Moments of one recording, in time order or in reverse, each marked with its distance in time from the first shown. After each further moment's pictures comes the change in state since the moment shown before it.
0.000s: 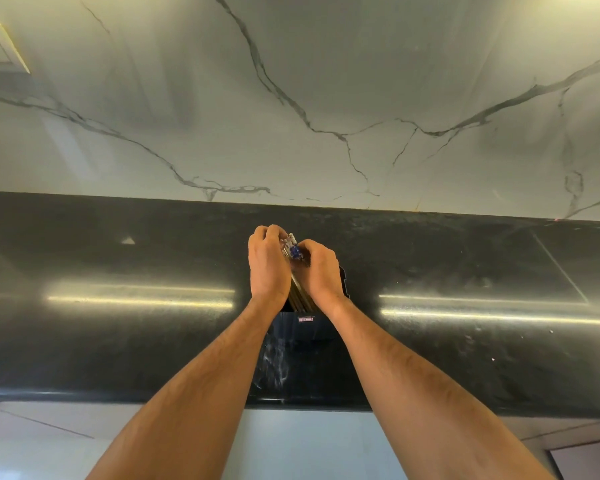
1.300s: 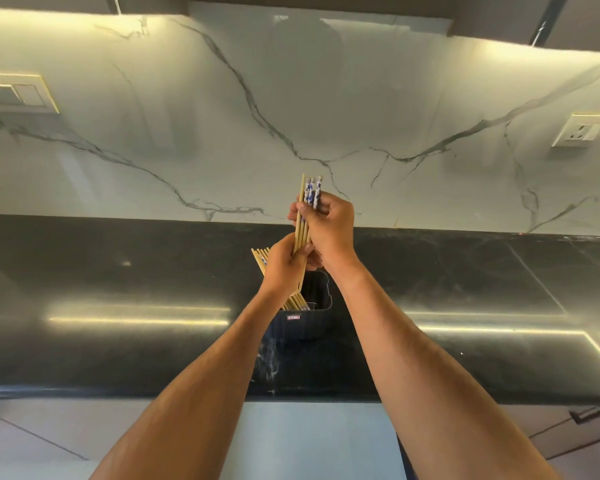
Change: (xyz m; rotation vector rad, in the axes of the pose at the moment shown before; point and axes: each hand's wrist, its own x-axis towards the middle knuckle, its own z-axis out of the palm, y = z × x) left_hand -0.031 0.066 -0.043 -0.634 -0.350 0.010; right_hand -0.015 -0.105 -0.115 0.660 0.189 -0.024
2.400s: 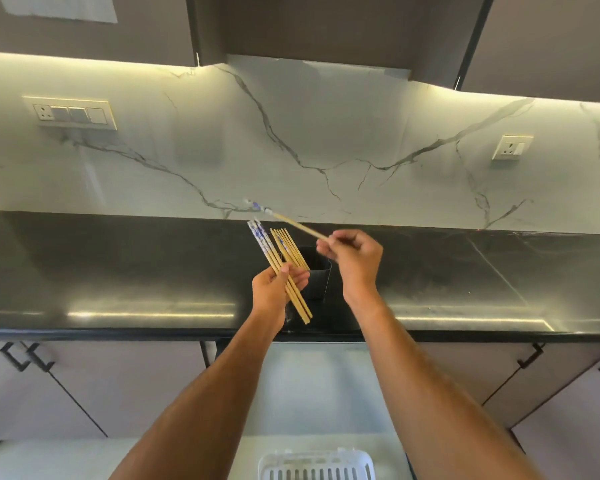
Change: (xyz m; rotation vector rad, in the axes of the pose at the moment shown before) left_hand -0.198 0.043 -0.056 -0.716 0.185 -0.400; right_hand -0.206 -0.065 -0.036 0.188 0.214 0.058
